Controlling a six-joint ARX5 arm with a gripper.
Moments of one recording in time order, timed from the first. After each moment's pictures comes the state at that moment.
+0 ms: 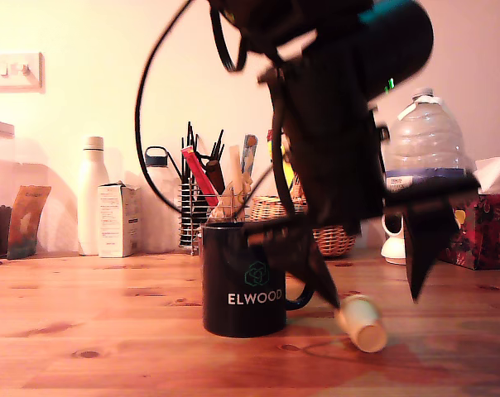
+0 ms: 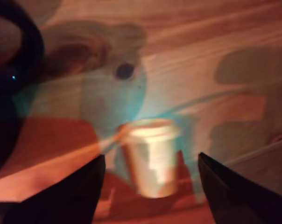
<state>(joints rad) -1.07 2.06 1.41 -0.42 -0.18 -0.78</state>
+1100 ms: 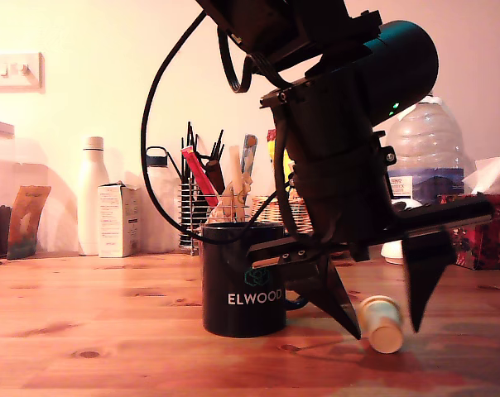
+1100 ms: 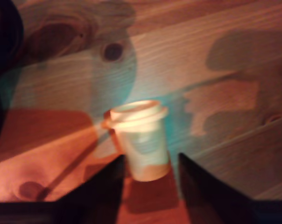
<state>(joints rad) -1.07 2.06 1.41 -0.44 -0.12 -0.76</state>
